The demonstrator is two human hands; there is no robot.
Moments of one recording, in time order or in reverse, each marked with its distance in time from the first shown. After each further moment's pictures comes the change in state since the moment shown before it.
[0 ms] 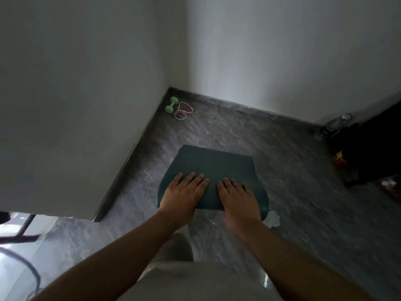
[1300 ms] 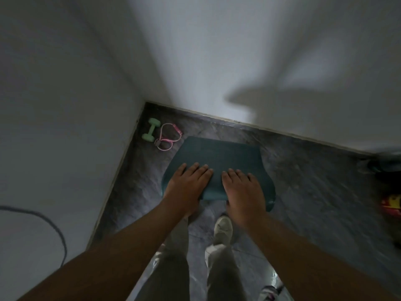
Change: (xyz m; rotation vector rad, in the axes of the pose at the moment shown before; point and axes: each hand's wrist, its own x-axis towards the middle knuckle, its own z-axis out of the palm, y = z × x) left_hand 0.646 -0.200 0.030 -0.090 -0.136 0.057; right_hand 0.600 0.299 -0.055 0.080 -0.102 0.049
